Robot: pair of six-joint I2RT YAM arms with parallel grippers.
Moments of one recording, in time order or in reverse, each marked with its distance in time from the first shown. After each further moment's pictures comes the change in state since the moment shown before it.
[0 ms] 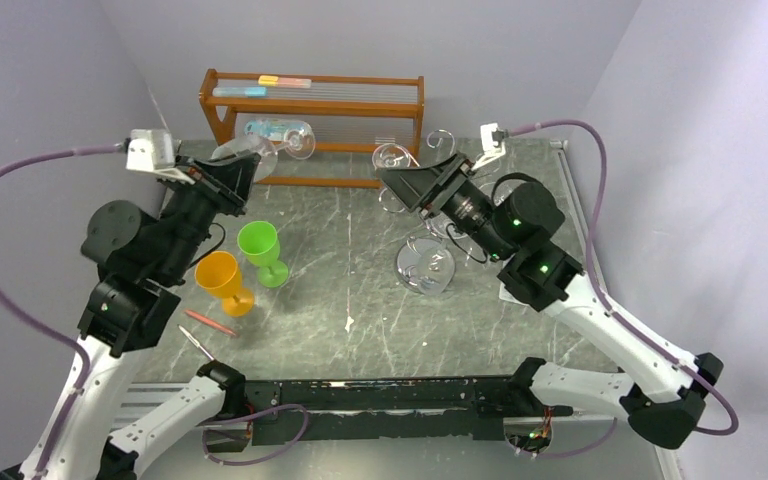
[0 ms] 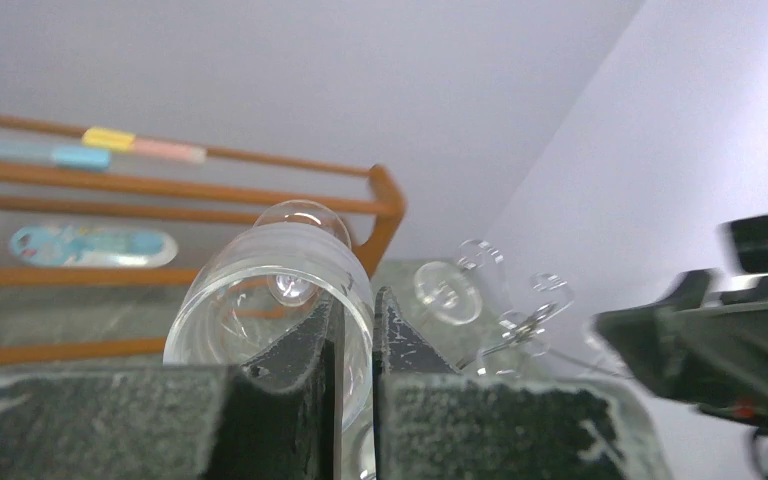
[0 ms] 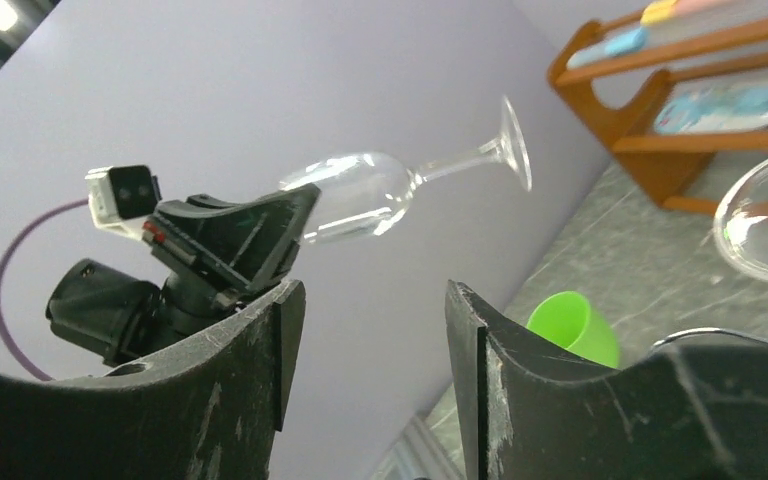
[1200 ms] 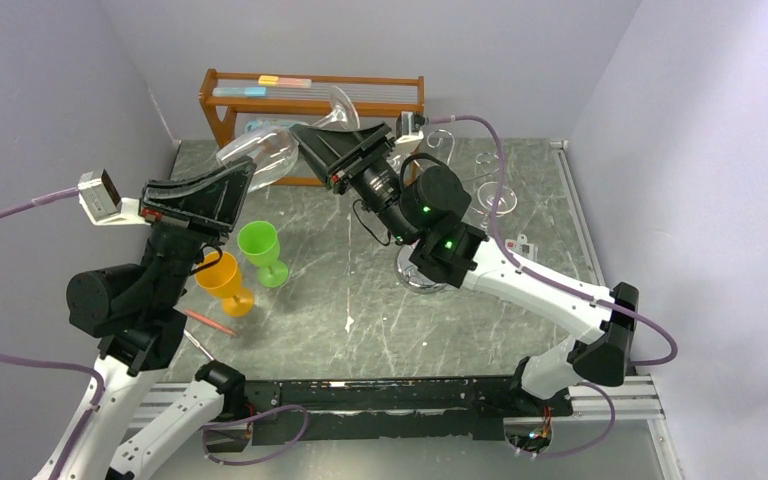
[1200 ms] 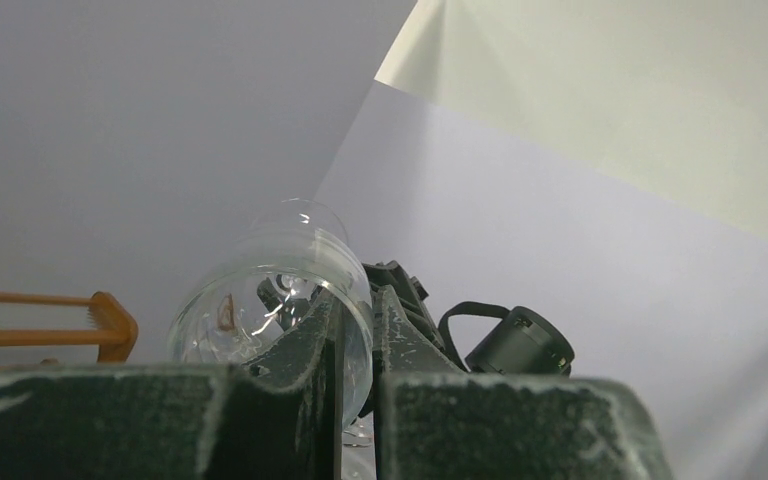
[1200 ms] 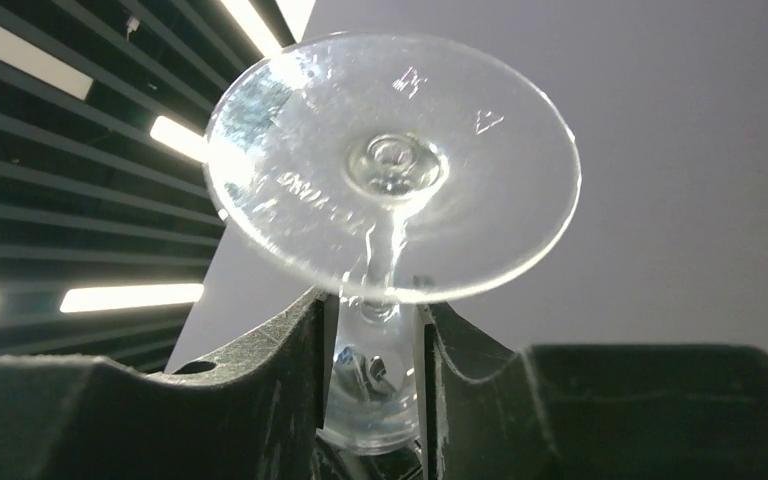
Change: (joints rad) left arm 0.001 -0.167 -0.284 0.664 0.243 -0.406; right arm 0.250 0.444 0.313 0.311 0.288 0.454
